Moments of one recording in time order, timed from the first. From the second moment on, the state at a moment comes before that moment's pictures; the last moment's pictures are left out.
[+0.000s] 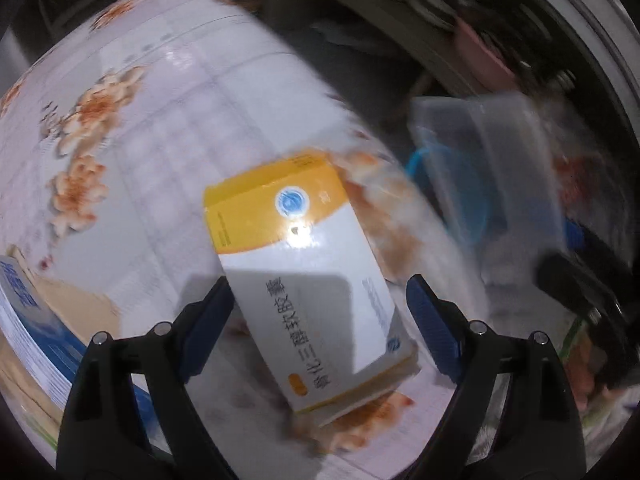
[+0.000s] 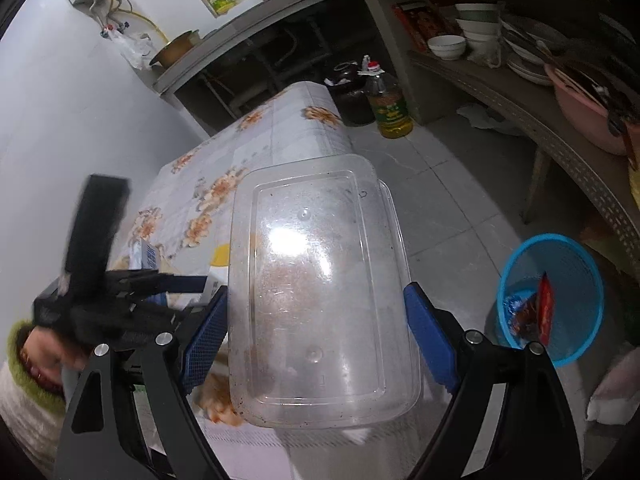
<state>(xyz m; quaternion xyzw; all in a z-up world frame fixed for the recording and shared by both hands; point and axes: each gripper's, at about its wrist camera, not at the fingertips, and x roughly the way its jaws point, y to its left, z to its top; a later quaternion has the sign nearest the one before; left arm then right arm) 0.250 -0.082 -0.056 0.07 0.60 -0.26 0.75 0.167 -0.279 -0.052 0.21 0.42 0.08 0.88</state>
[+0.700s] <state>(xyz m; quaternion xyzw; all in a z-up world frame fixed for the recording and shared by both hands) 0.216 -0.120 -0.078 0.07 0.54 -0.16 0.83 0.119 -0.324 -0.062 0.22 0.42 0.01 0.88</state>
